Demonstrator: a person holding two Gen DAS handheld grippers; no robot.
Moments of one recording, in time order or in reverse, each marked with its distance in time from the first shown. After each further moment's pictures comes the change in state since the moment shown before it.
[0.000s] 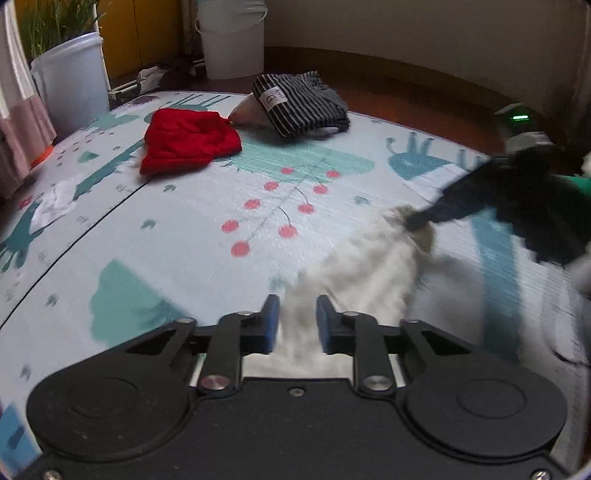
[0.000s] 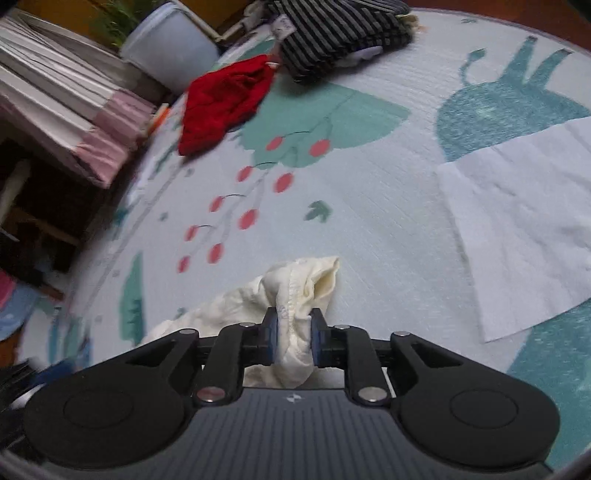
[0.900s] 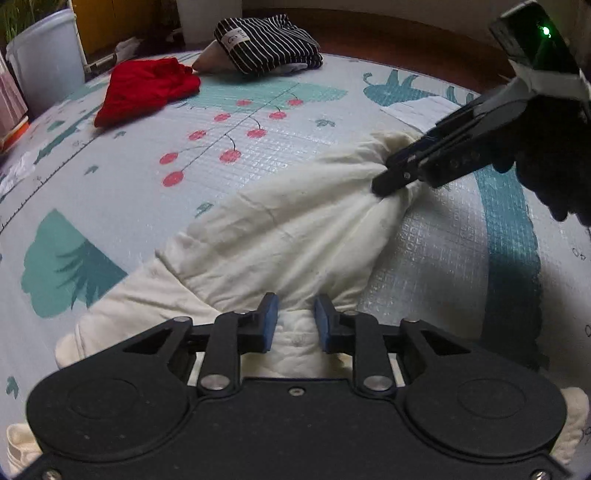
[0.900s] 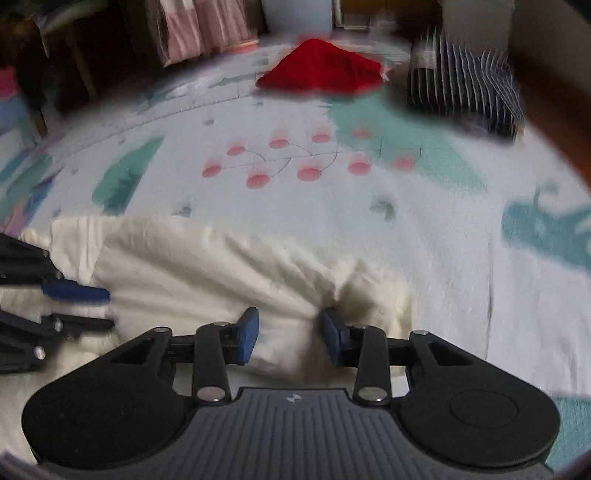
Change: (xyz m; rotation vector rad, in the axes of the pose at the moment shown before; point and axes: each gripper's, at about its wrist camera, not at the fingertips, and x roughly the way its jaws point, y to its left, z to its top) left arm 0.023 -0.069 -0.063 0.082 0.097 0.028; right arm 0.027 0.062 -0.048 -0.685 0.031 -0.206
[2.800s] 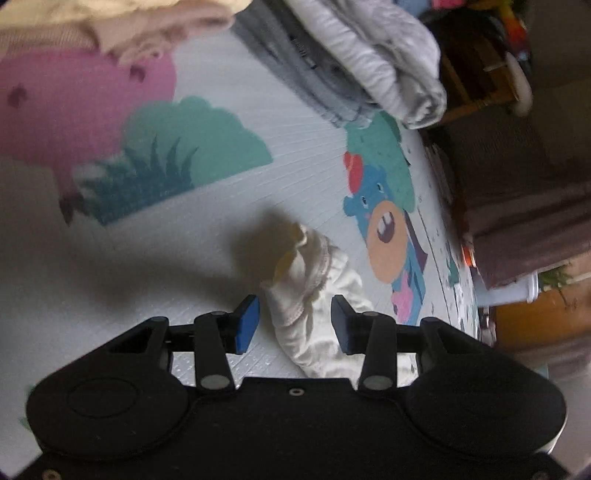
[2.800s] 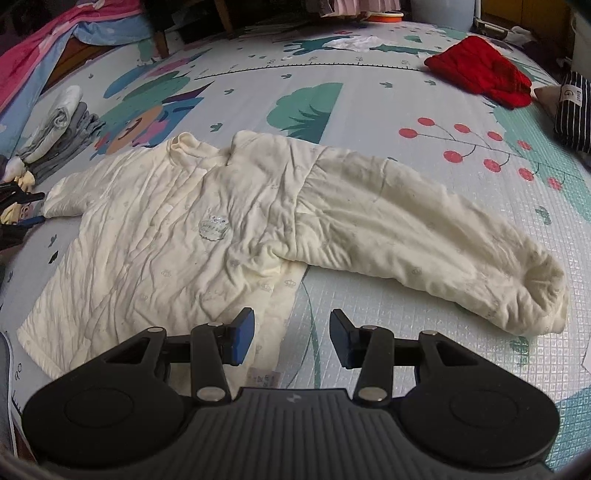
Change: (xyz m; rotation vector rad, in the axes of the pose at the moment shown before) left arm -0.275 0.155 -0.403 -1.904 -0.548 0.428; right arm -0.044 0.113 -0.020 -0.195 0.129 0.291
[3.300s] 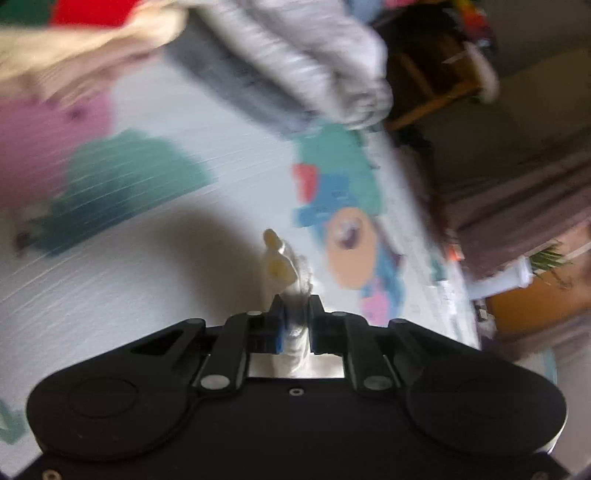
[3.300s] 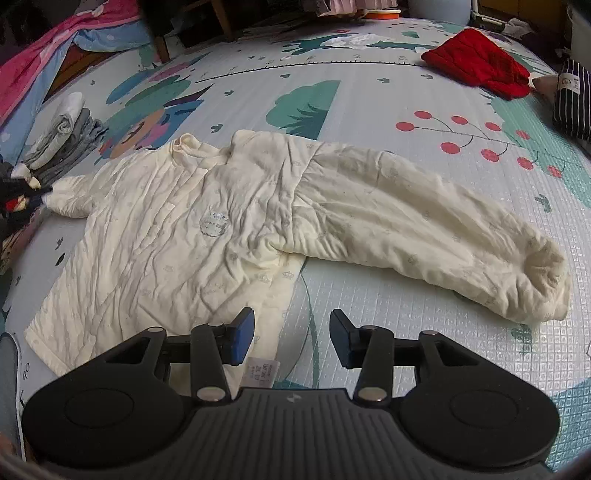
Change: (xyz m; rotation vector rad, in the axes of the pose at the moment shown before) left arm -0.001 -0.058 -0.008 0.178 -0.059 -0.075; right arm -0.004 -0.008 -0.006 0.032 -0.005 0.028
